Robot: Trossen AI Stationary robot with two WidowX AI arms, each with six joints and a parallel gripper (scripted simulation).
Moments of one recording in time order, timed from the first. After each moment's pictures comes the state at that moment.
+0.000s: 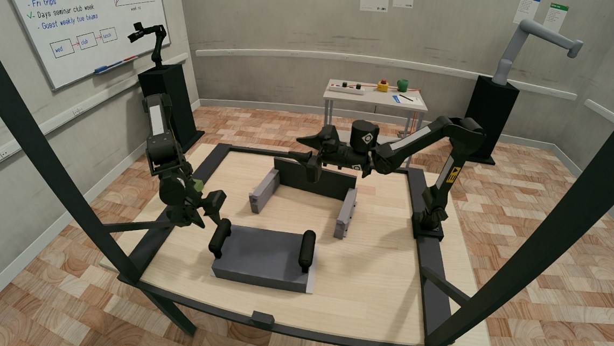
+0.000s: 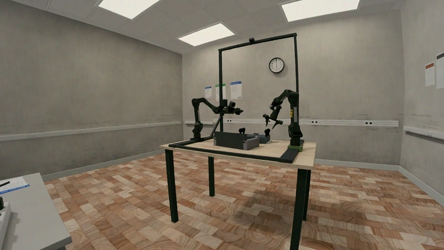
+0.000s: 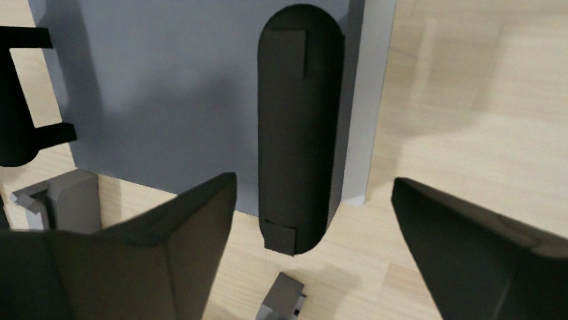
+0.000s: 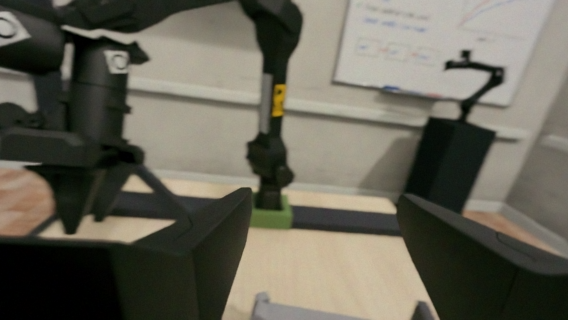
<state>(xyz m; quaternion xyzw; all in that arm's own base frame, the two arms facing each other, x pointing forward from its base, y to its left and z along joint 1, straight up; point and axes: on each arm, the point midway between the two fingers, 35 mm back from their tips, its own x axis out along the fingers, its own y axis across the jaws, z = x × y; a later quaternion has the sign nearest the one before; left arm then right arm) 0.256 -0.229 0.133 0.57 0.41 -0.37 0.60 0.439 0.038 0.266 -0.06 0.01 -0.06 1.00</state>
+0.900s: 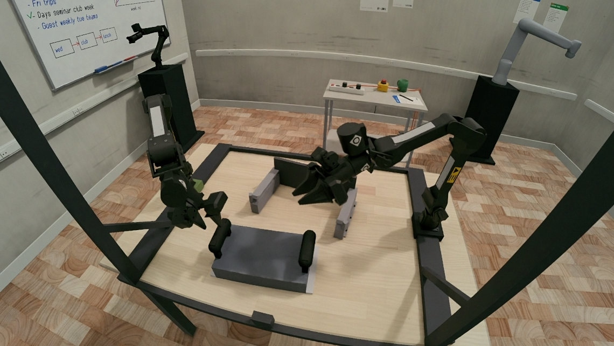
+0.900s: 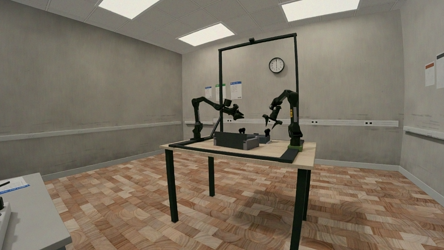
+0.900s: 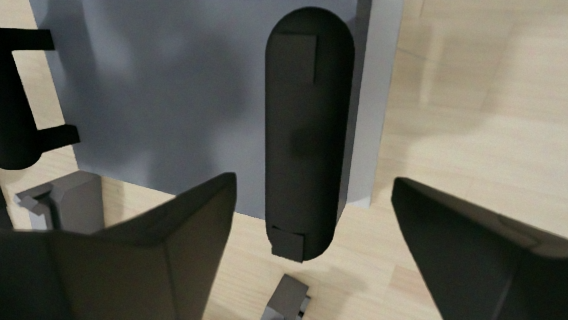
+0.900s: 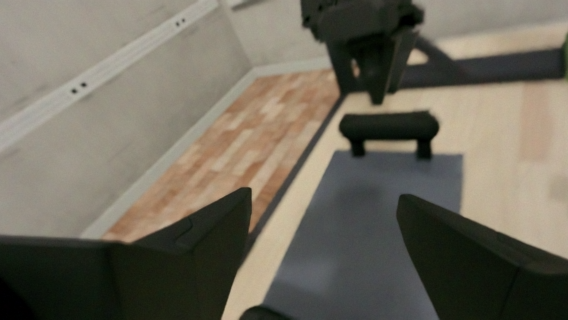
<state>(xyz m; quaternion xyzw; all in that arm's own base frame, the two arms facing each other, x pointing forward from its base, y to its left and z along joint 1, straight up) 0.260 -0.230 0.131 0.58 0.41 -0.37 0.60 0.403 0.161 0.223 0.15 0.23 0.27 0.92</state>
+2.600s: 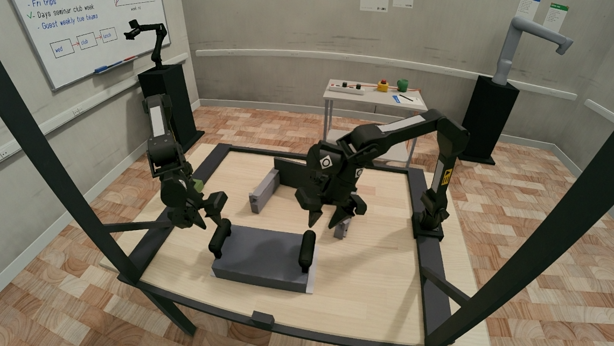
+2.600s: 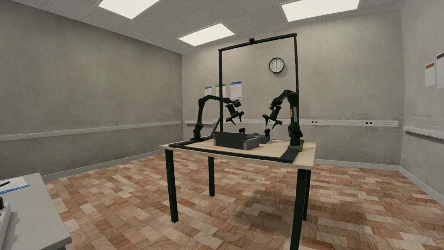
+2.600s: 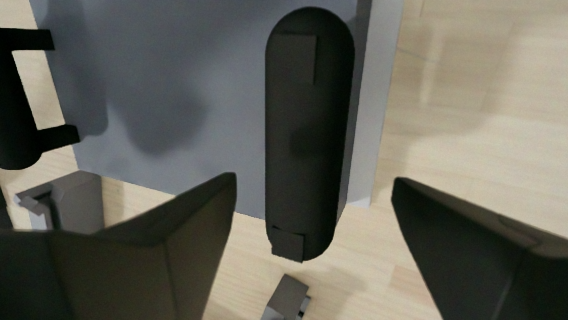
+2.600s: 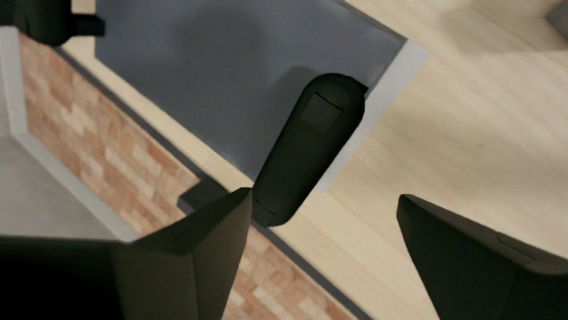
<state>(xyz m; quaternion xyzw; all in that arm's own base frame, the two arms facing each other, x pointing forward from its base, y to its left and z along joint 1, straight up) 0.260 -0.230 0.131 0.58 0.41 -0.37 0.60 0.354 0.182 0.164 0.49 0.55 -0.20 0.64</state>
